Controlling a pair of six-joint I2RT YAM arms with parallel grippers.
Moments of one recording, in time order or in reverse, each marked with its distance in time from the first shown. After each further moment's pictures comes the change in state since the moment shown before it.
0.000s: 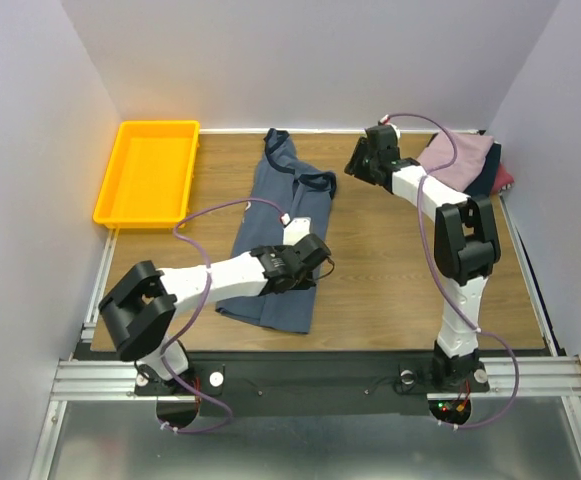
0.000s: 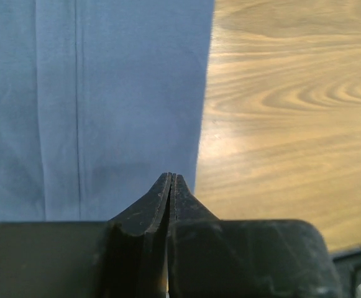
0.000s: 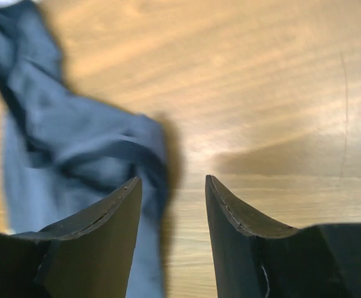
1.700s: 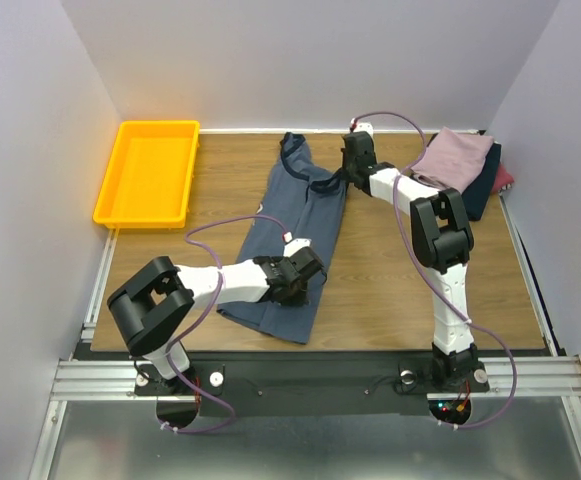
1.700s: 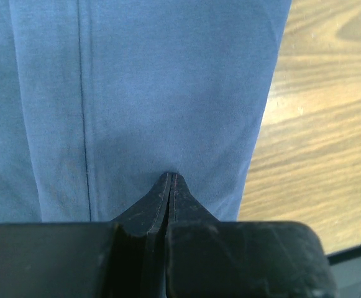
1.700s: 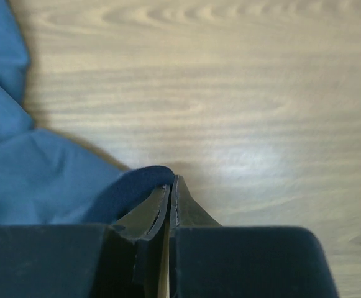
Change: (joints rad) left arm 0.013 0.073 -0.132 0.085 0.170 0.064; right arm 0.054 0.205 0.118 0.079 0.269 -0.357
